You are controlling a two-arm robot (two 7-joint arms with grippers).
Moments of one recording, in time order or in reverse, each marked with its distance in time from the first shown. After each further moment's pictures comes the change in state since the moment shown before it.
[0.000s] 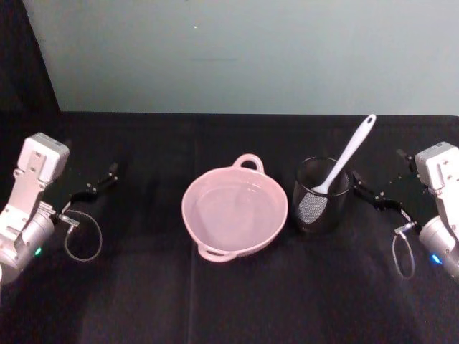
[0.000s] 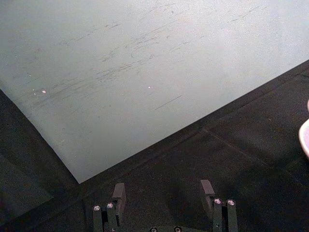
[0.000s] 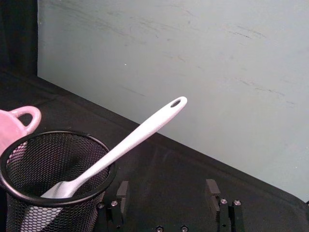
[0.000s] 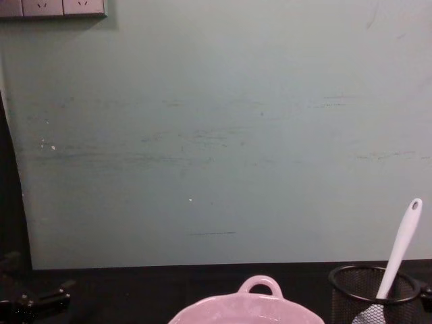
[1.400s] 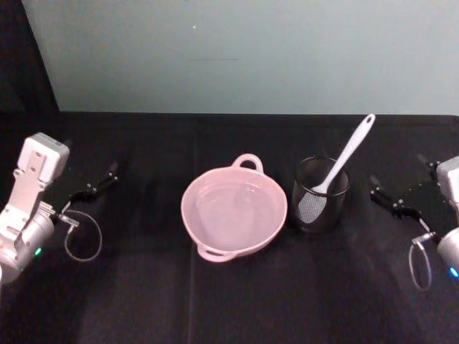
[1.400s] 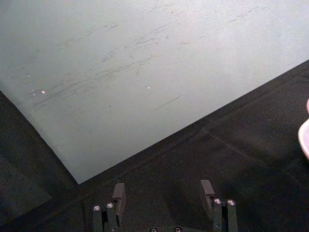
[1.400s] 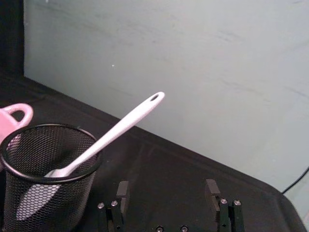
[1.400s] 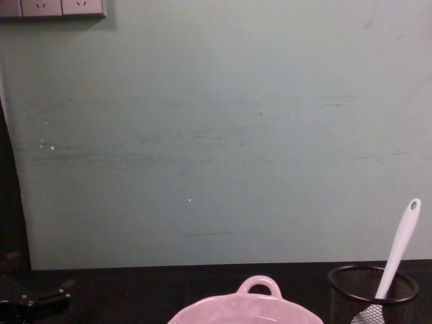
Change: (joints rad) left arm 0.000 0.000 0.000 0.000 0.000 0.000 0.000; right arm -0.116 0.039 0.072 -0.105 -0.012 -0.003 -0.056
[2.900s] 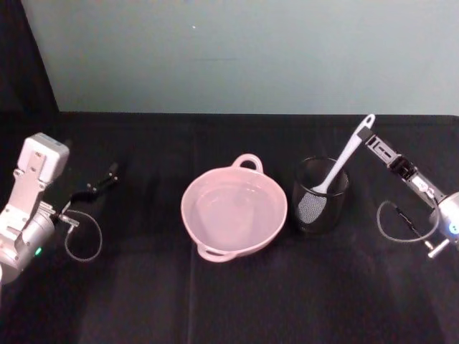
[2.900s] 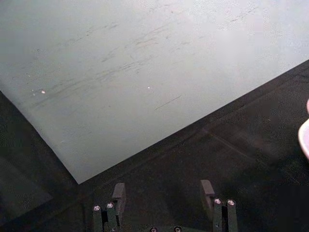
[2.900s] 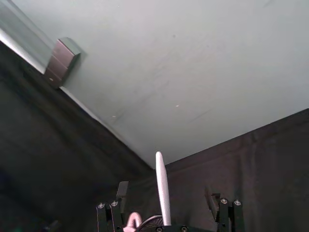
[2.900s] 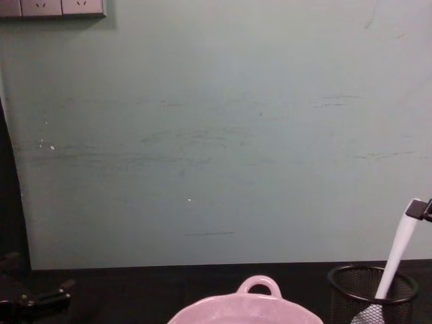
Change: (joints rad) left arm 0.000 0.000 0.000 0.000 0.000 0.000 0.000; right arm 0.107 -0.219 0.230 0.167 0.846 0.293 0.517
